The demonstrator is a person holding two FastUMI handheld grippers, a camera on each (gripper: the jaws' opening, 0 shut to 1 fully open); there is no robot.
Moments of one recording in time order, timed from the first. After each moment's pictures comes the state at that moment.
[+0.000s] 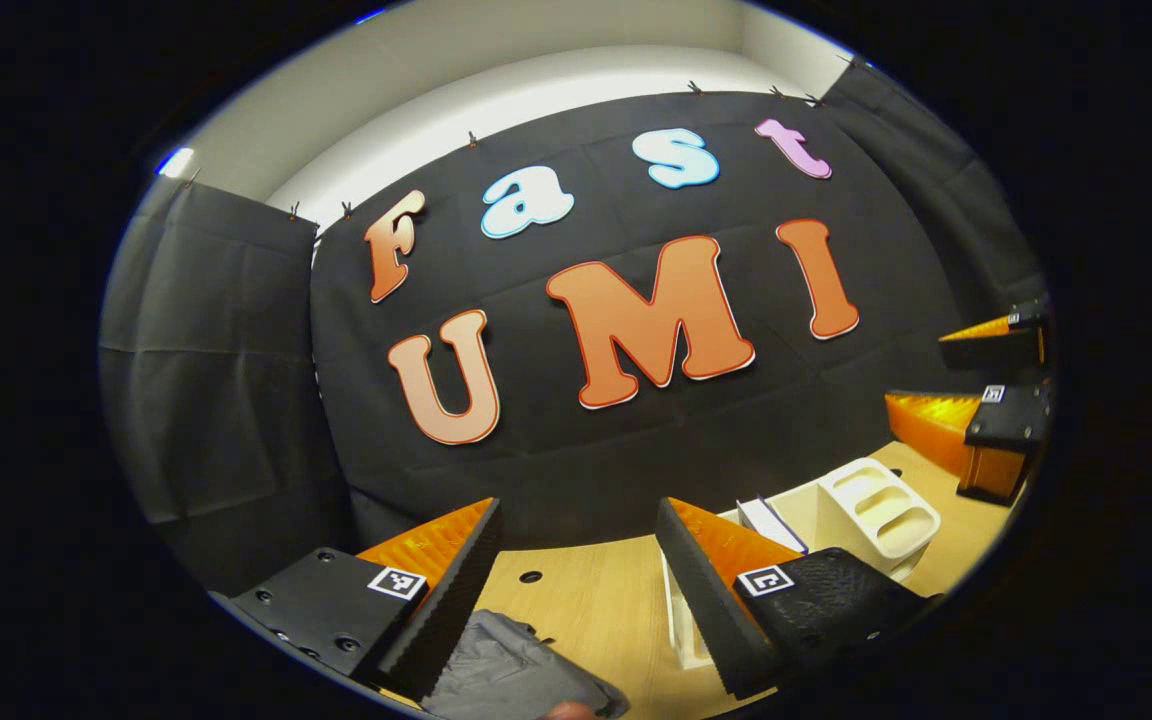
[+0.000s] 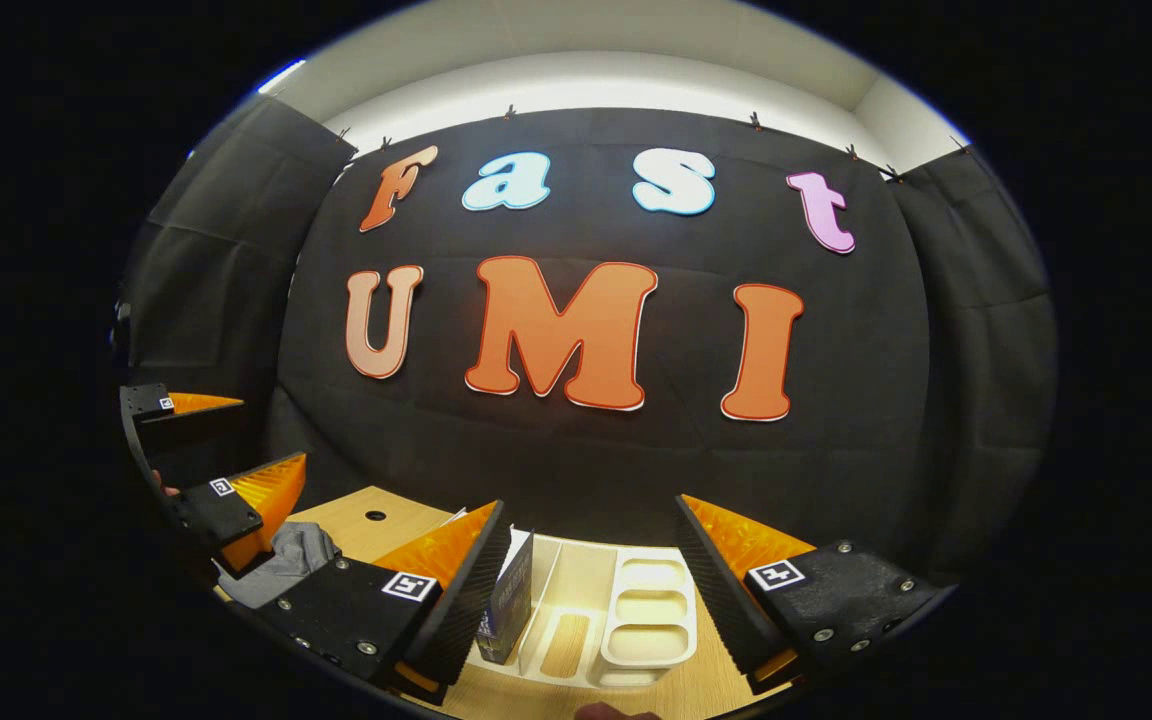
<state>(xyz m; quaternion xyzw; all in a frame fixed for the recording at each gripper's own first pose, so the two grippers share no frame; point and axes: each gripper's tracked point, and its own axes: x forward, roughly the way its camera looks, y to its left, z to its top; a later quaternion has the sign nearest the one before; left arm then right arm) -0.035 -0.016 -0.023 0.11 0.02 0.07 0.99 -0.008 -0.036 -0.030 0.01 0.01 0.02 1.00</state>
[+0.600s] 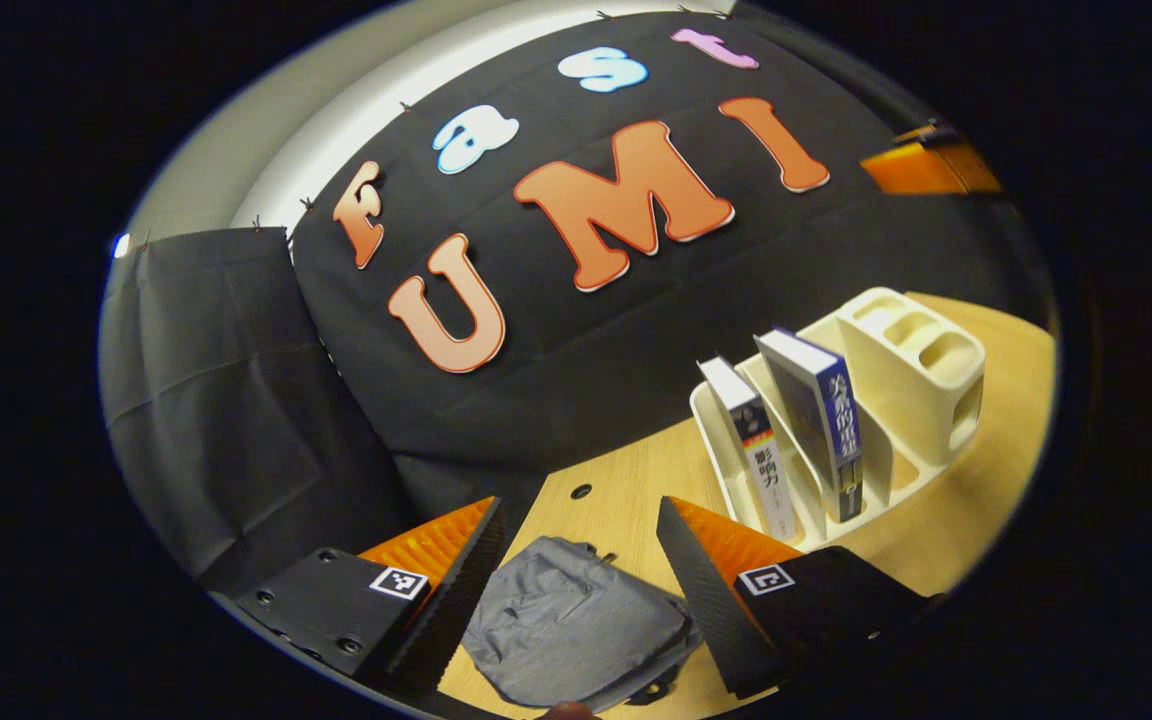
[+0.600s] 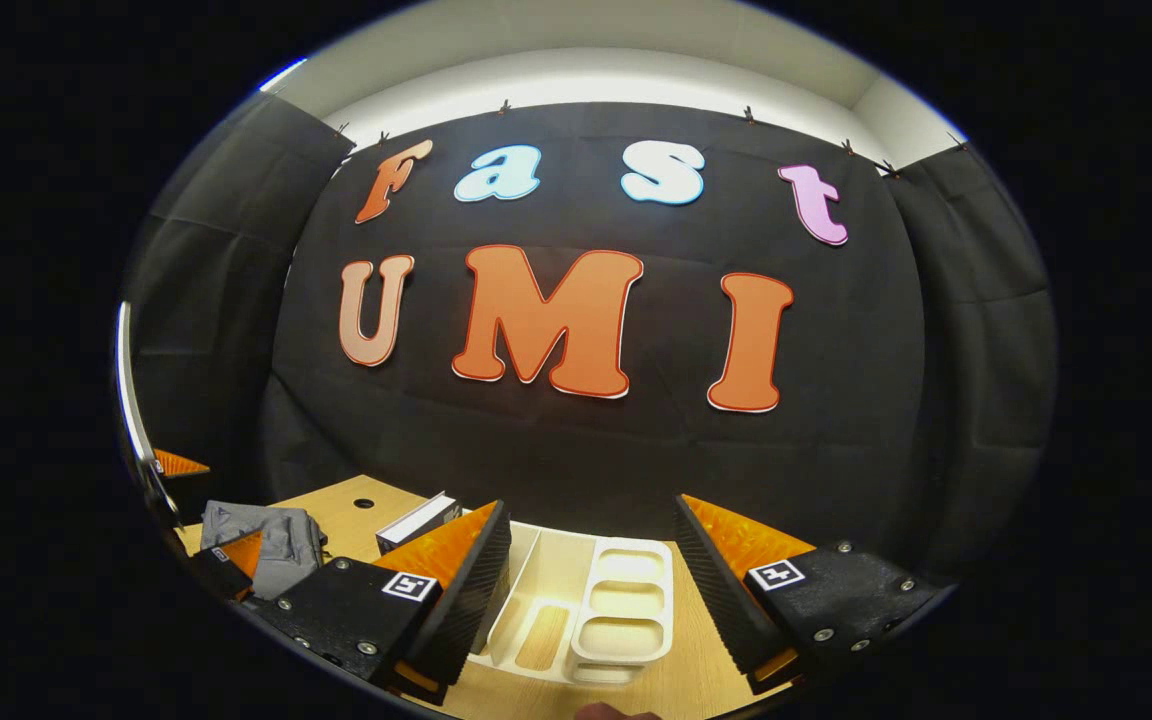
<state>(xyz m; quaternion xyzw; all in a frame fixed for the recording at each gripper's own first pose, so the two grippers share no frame) -0.074 0.013 -0.157 0.23 0.17 0.10 0.95 -0.006 -0.060 -0.047 0.00 0.01 0.02 1.00</state>
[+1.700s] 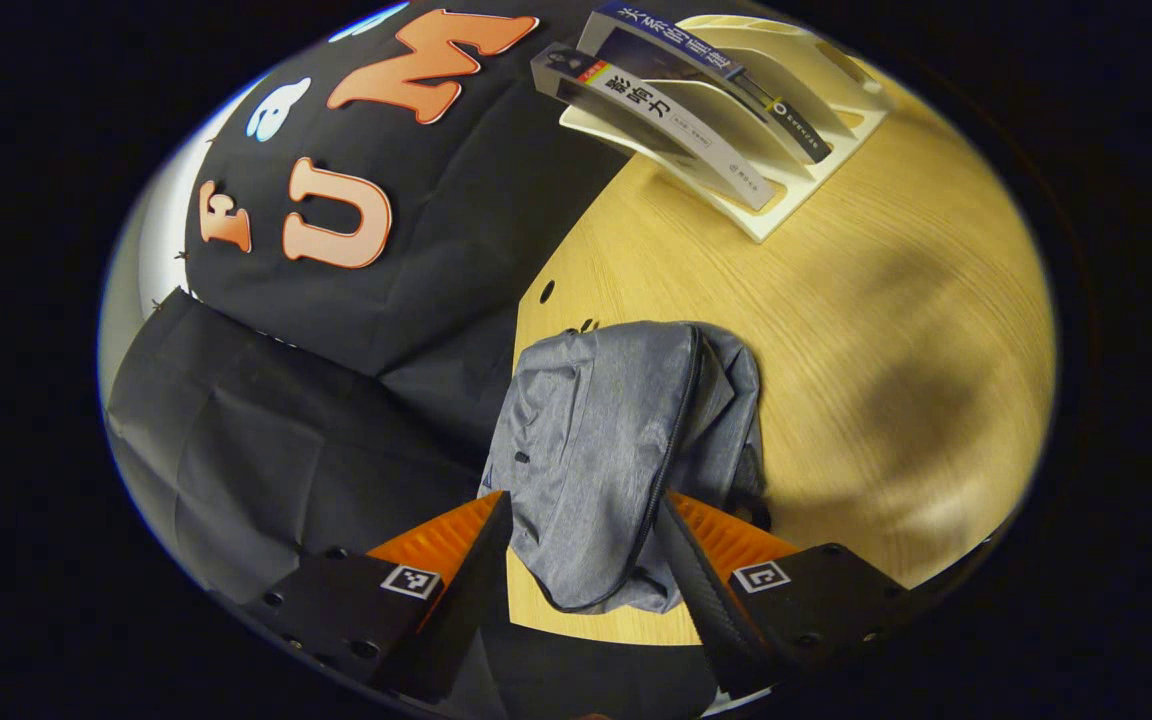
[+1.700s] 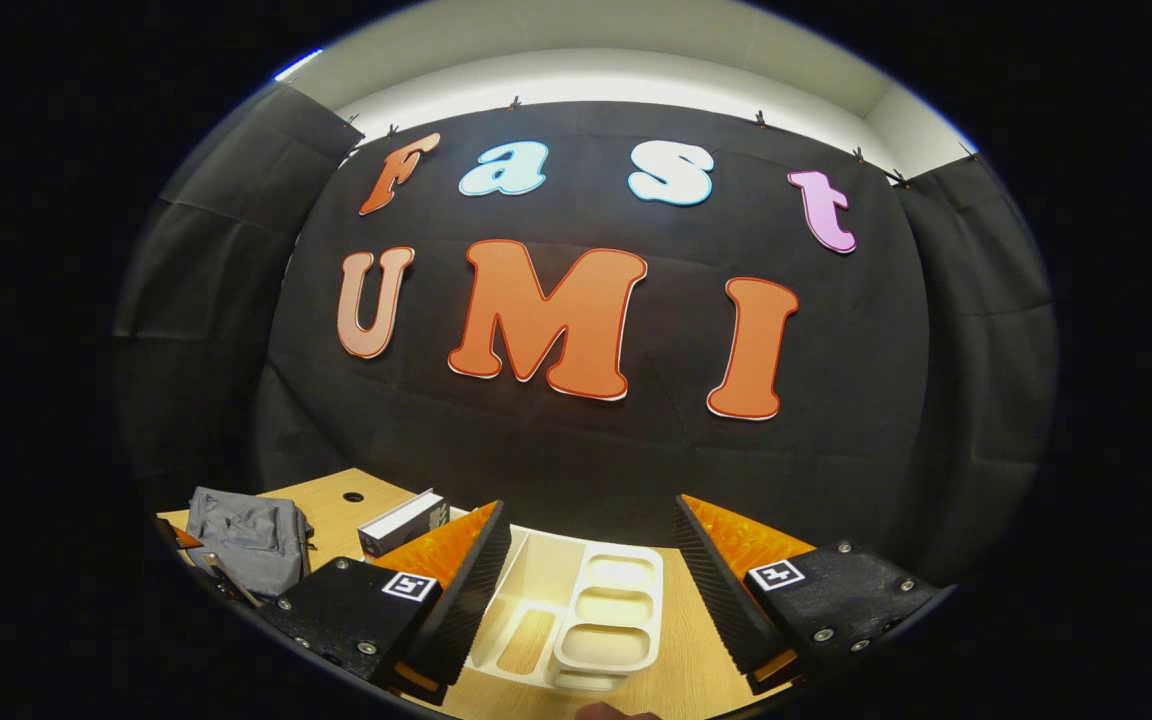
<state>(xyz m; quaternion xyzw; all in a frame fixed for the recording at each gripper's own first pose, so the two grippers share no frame) -0.151 0.084 -0.339 0.41 0.39 0.10 0.82 0.010 -0.061 -0.049 -0.01 0.01 0.02 1.00</state>
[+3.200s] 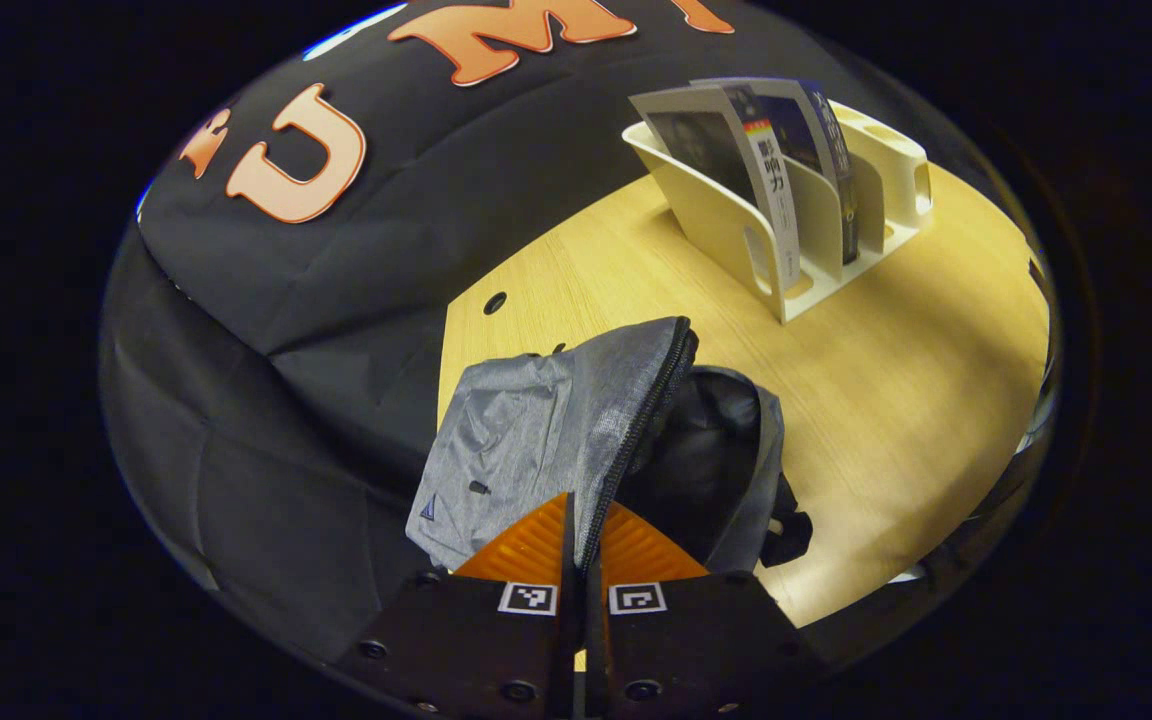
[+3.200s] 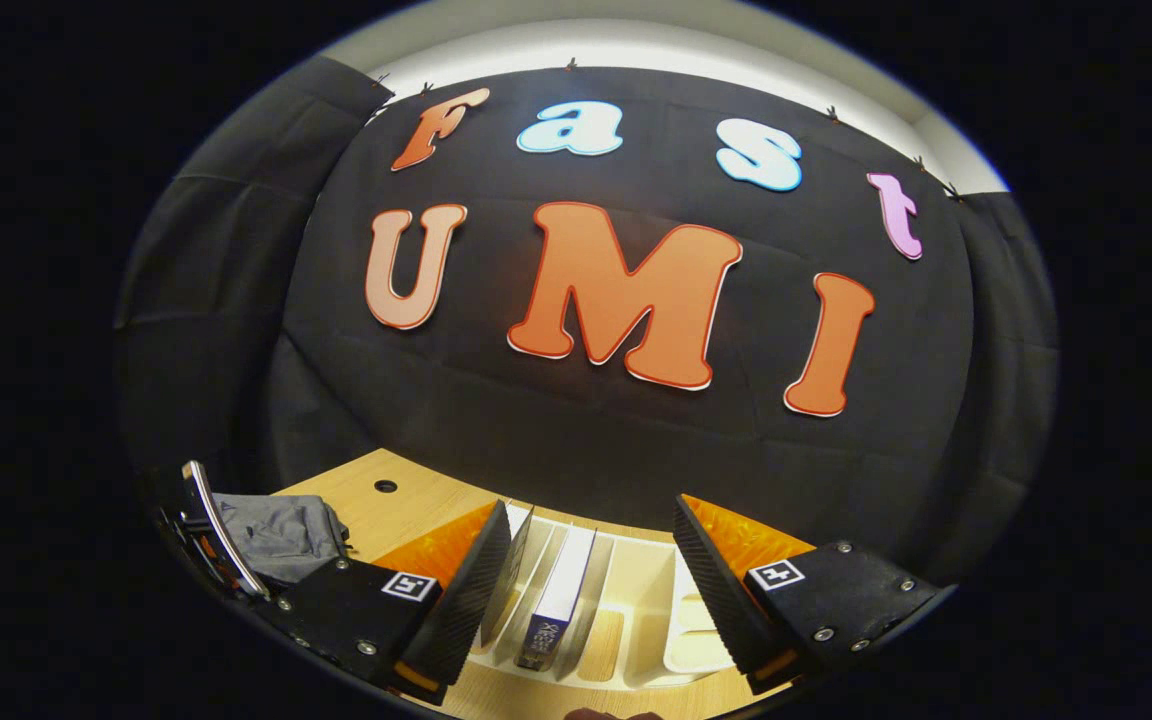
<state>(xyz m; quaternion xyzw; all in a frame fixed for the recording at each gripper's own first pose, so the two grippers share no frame) -0.089 0.117 -0.317 0.22 0.42 -0.06 0.88 0.050 0.071 -0.037 -0.05 0.08 0.04 0.99</state>
